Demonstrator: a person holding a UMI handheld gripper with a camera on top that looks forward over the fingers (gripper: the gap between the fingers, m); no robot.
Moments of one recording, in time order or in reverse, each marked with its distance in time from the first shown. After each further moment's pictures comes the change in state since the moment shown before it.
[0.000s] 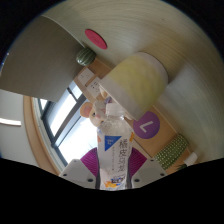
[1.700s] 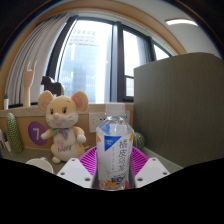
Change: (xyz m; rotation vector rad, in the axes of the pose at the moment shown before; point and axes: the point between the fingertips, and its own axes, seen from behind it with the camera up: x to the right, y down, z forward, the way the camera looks) arm -0.113 -0.230 0.043 0.023 0.447 -2.349
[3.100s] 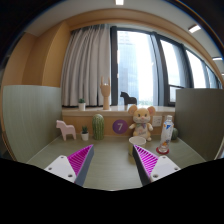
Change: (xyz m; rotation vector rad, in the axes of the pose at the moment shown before) arm -0.181 -0.024 -0.380 -0.019 -0.484 -0.053
